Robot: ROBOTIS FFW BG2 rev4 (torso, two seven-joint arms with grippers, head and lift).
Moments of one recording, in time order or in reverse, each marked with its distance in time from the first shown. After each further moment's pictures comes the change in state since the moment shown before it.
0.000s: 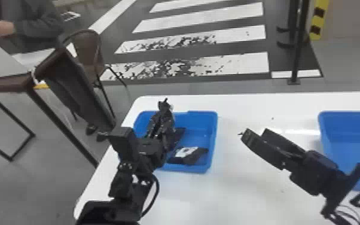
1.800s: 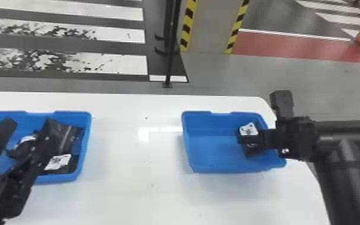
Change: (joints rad) left arm 0.267 -0.011 -0.120 -0.195 0.241 -0.256 -0.072; right arm -0.352 -0.006 -0.463 0.195 0.883 0.953 -0.214
